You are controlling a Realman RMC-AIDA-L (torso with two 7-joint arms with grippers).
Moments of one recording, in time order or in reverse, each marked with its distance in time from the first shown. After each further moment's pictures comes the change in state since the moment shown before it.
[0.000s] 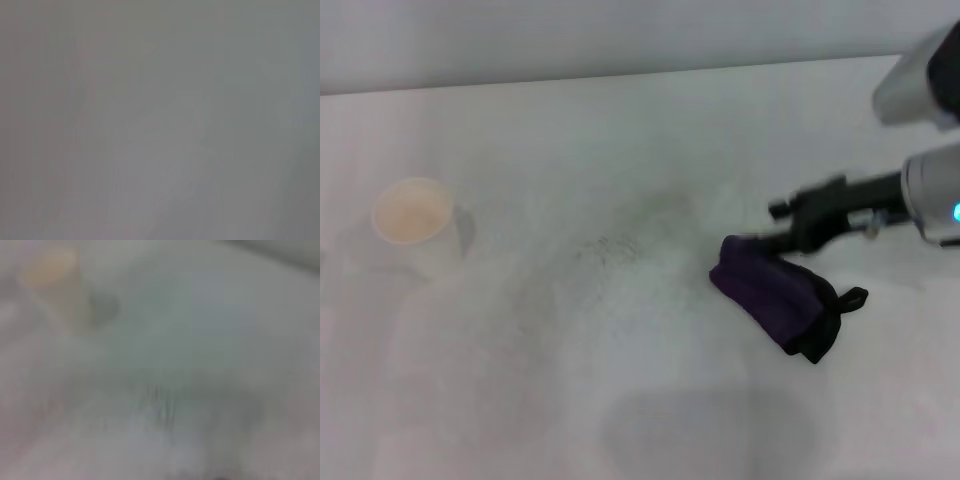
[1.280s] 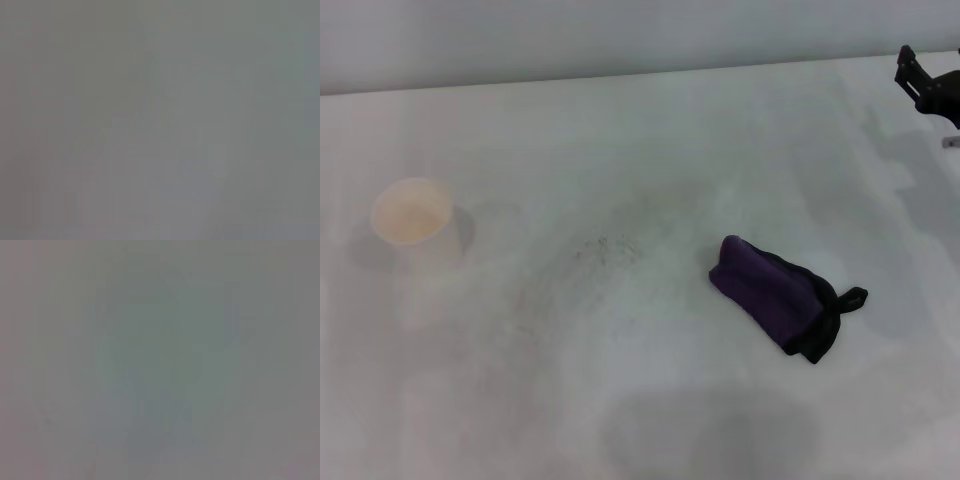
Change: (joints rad) left arm -0.102 -0.010 0.001 0.076 -0.229 -0.161 0.270; right arm 0.207 0.016 0.814 1.166 1.284 -0.276 -1.877
